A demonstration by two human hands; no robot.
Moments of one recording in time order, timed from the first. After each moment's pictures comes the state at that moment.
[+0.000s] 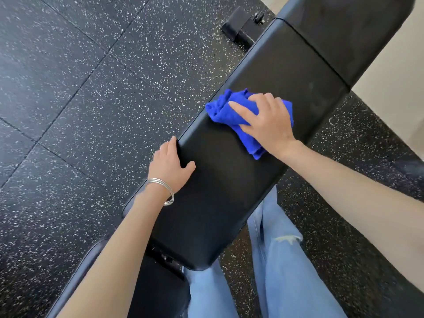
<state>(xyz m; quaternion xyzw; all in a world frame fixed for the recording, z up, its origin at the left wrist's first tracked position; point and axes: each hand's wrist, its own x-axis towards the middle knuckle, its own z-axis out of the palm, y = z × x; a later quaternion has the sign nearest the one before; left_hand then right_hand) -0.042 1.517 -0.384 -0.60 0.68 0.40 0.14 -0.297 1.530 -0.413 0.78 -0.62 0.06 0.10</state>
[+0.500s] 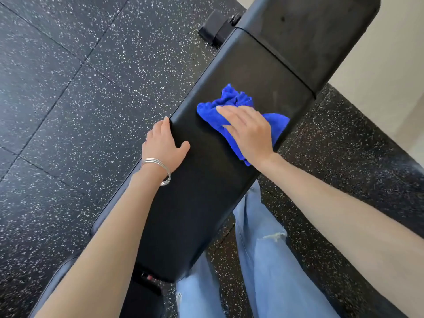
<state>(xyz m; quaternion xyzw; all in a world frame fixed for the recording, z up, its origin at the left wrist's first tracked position) -0.136 1.480 -0.381 -0.60 0.71 0.36 0.13 -0.334 1.548 -0.421 0.71 -0.67 0.19 0.05</state>
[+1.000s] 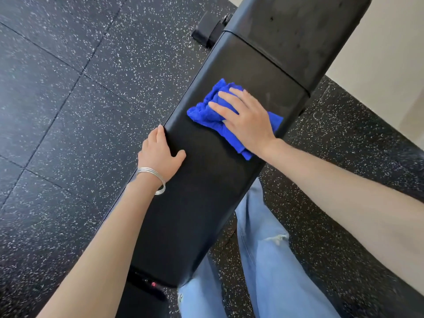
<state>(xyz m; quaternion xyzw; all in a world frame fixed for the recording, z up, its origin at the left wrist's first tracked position) -0.137 1.479 -0.382 -0.59 0.72 0.34 0.16 -0.364 1.522 -0.424 0.73 -0.66 0.15 0.07</state>
